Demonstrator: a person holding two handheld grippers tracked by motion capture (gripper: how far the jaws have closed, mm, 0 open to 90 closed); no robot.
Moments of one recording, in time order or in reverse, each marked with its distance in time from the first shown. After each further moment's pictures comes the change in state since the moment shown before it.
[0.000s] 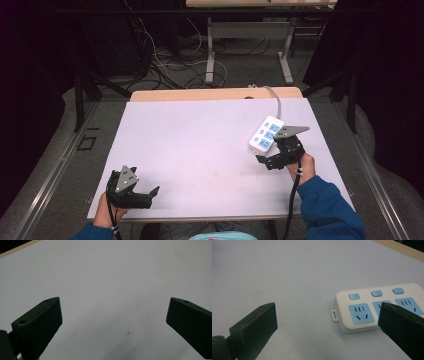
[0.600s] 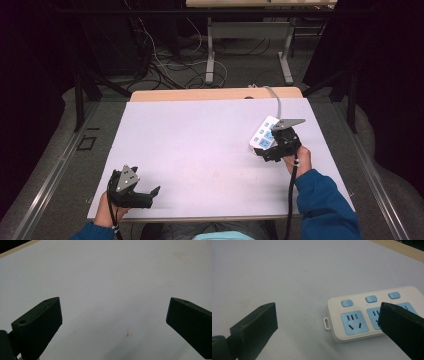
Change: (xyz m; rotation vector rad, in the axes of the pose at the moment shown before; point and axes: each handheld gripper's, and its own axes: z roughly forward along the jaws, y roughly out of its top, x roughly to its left) left arm 0.000 0.001 0.001 -0.003 -0.005 0.005; right arm -0.016 0.011 0.016 0.010 -0.006 0.032
